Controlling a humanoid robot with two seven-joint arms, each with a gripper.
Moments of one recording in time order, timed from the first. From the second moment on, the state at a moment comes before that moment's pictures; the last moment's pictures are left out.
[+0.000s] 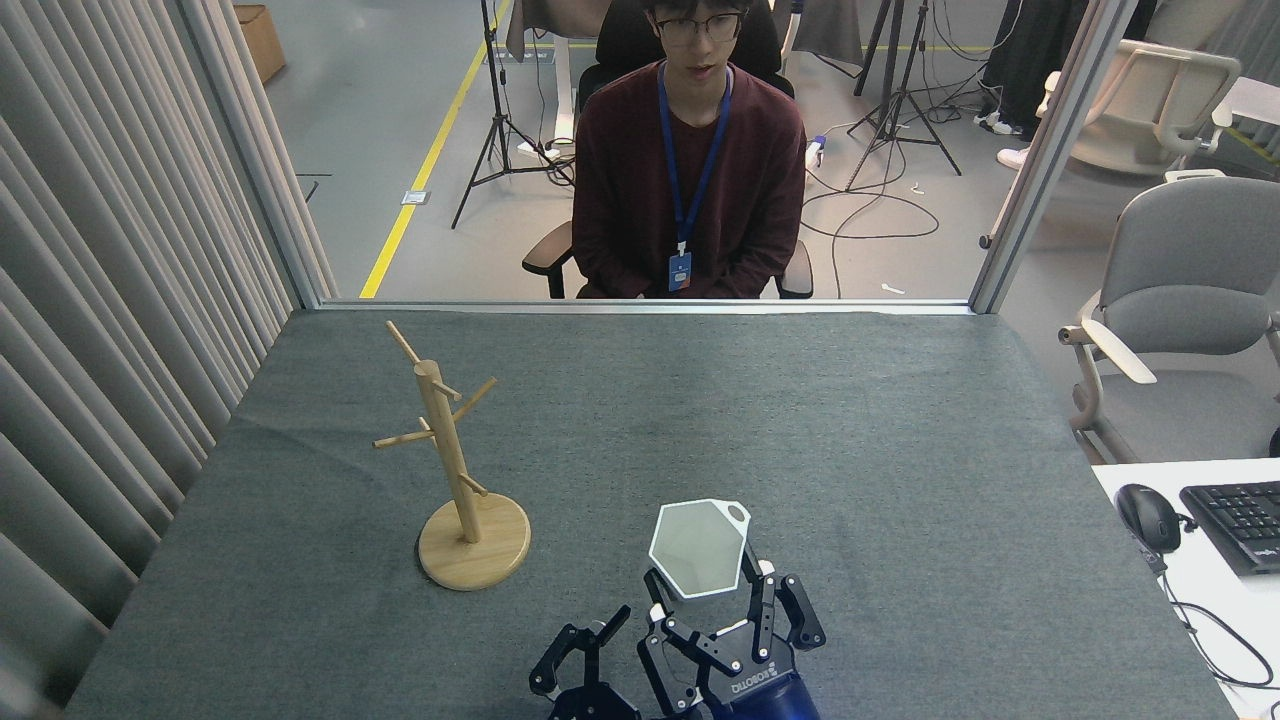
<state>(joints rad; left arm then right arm) 0.05 0.01 -0.50 -1.46 -1.71 -0.18 0.33 0.09 0.14 0.31 -1.56 1.57 -0.16 -0.41</state>
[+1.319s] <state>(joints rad) 0.03 0.01 -0.51 -1.46 -1.72 -0.18 0.33 0.19 0.13 0.26 -1.65 1.60 -0.18 -0.42</state>
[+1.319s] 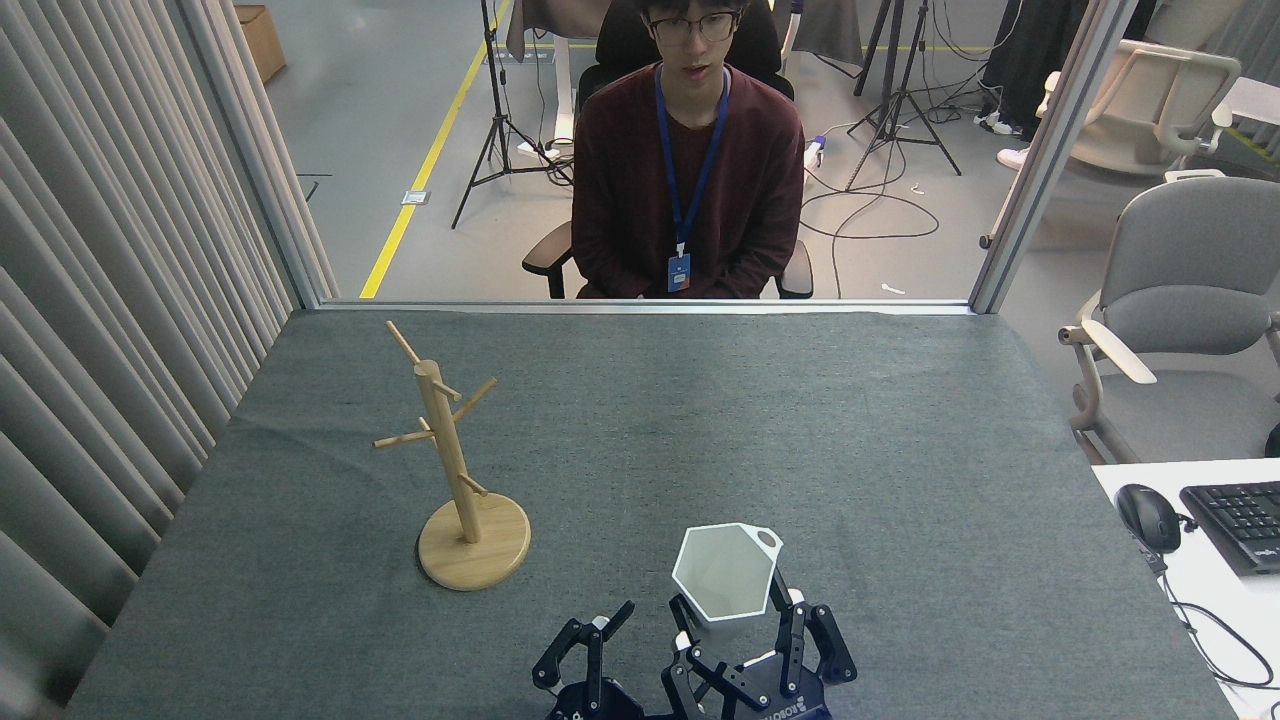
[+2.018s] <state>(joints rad) 0.02 0.02 -0.51 -1.47 -1.72 -0.18 0.33 0.24 0.13 0.32 -1.65 1.61 -0.17 -0.43</state>
